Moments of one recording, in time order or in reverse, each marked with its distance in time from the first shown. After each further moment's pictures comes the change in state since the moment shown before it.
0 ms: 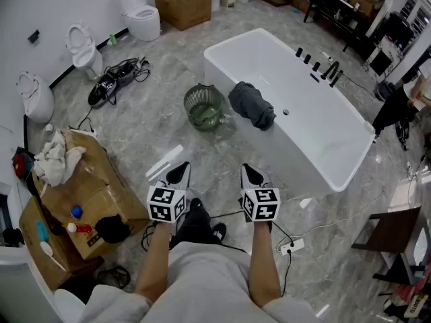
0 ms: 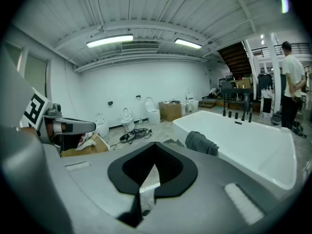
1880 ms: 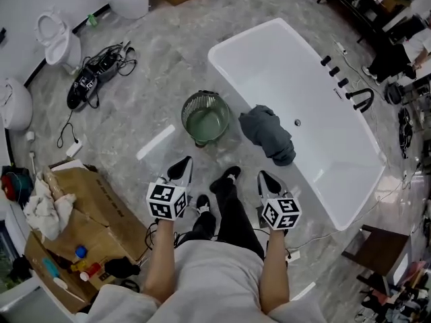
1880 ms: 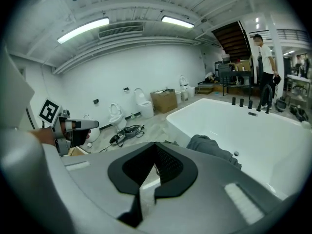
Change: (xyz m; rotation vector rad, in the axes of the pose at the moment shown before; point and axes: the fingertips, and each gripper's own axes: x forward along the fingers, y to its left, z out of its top) left arm 0.319 0.251 0.091 -0.171 0.069 -0.066; right arm 0.336 -0.115 0.095 0.108 0.127 -0.026
